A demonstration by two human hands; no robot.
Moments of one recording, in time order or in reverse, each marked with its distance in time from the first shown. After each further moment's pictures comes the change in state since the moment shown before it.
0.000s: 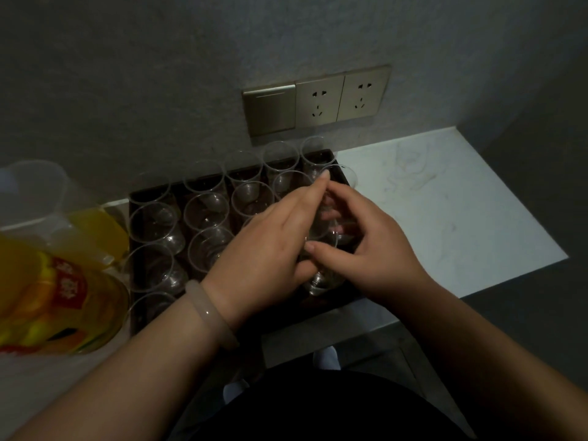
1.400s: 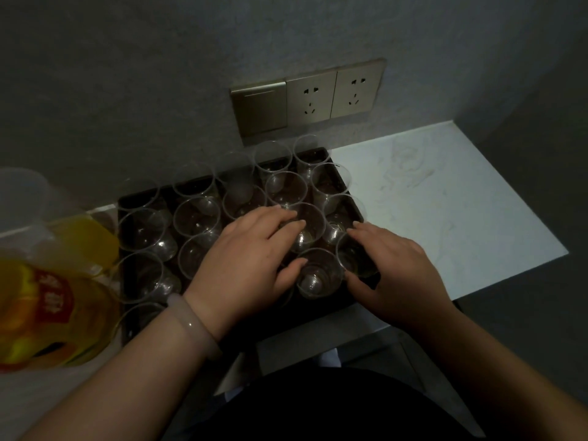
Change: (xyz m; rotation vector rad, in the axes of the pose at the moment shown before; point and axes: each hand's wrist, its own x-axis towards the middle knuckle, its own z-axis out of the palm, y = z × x) left_hand -0.008 -0.023 0.011 0.298 -0.126 -0.063; right_hand -0.030 0.068 -0.019 -0.718 -0.015 -0.111
